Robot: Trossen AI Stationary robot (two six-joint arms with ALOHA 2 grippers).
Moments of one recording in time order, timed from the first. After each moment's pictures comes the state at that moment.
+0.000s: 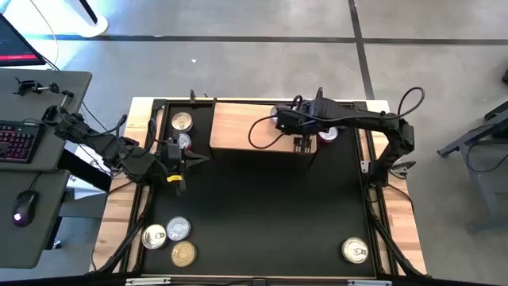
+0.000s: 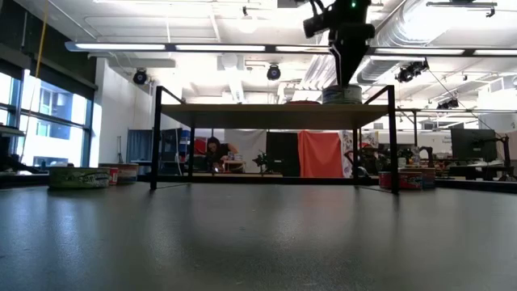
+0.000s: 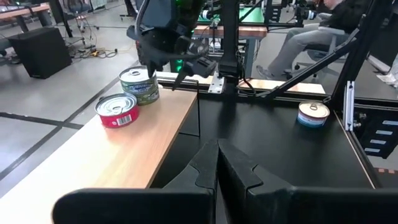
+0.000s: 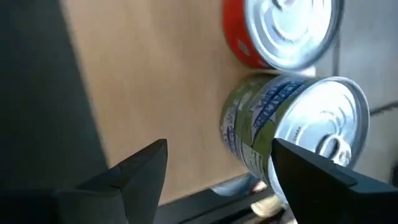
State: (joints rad) left arm -0.48 0.89 0.98 -0.42 -0.69 -0.19; right arm -0.18 1.71 1.72 -1.44 0.36 -0.06
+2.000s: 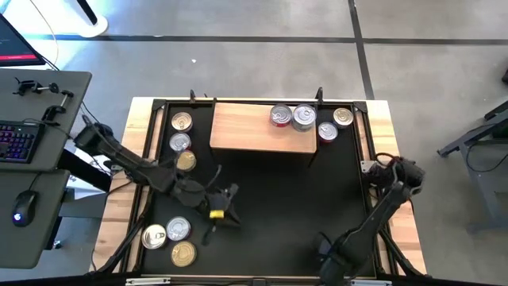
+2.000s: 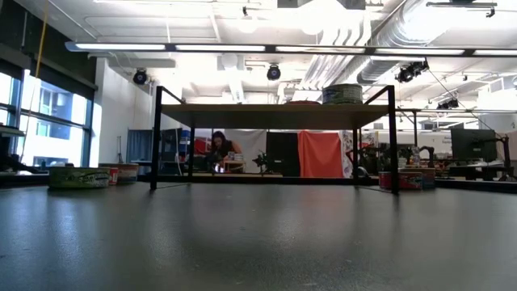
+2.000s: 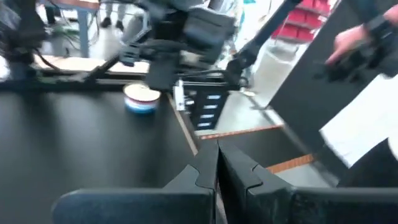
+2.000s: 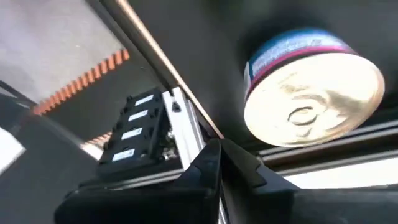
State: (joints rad) left arm -0.50 1.44 0.98 0.23 -0.04 -0.27; right arm 0.89 1.85 1.40 -1.10 -0.49 1.37
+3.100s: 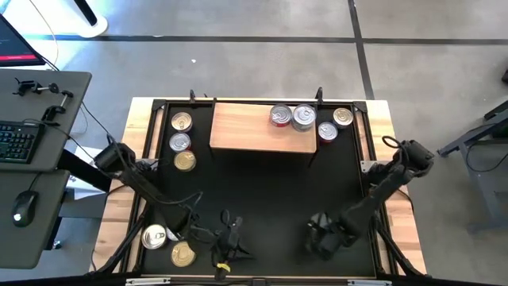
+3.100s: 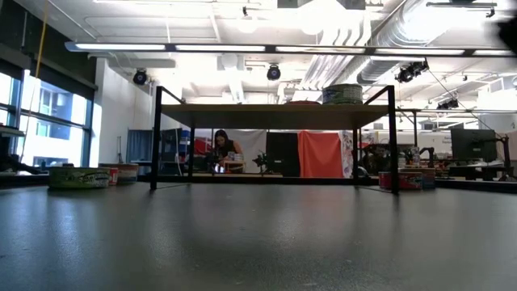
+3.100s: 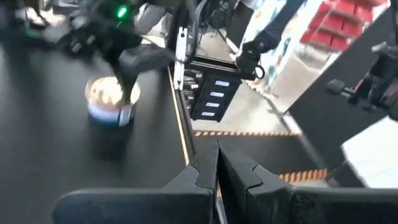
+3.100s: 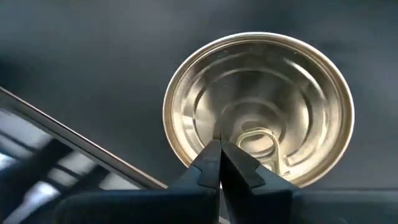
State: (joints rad) left arm -0.70 1.75 1.10 0.35 -0.34 -0.42; right arm 0.75 1.70 1.05 -0.65 -0.07 1.79
